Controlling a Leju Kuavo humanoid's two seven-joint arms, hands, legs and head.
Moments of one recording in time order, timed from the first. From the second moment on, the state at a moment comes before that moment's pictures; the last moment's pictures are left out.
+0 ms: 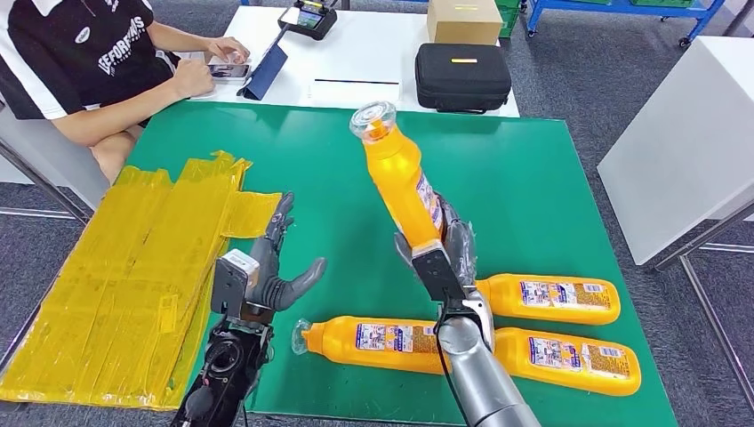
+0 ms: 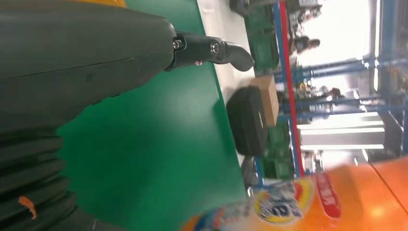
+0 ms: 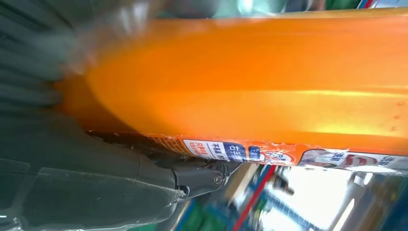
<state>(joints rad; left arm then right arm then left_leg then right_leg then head) -0.19 -0.26 -0.24 -1.10 -0.17 -0.02 -0.54 -0.29 0.20 0.04 -0.90 0.53 -0.32 -0.56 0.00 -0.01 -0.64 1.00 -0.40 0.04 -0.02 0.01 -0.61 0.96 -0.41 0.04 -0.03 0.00</state>
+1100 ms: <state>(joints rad) -0.28 -0.26 -0.29 -1.06 -0.14 -0.05 -0.50 -0.32 0.25 0.19 -0.79 0.60 -0.18 -0.56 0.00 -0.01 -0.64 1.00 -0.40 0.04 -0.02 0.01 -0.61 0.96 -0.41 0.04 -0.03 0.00</state>
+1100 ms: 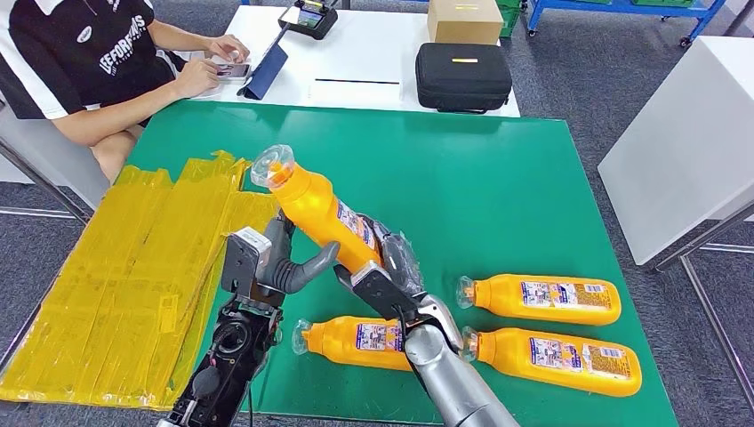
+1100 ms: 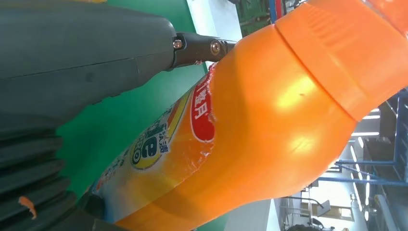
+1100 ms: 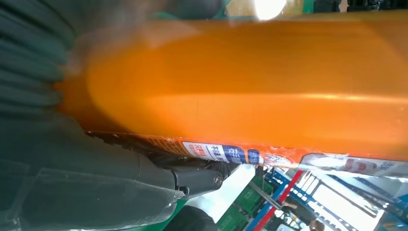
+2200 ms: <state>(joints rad) -0.35 -0.27 -0.30 -0.91 0.06 -0.23 -0.53 -0.32 0.26 0.25 -0.75 0.64 -0.18 -0.55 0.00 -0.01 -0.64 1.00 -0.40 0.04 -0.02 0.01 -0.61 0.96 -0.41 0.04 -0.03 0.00</state>
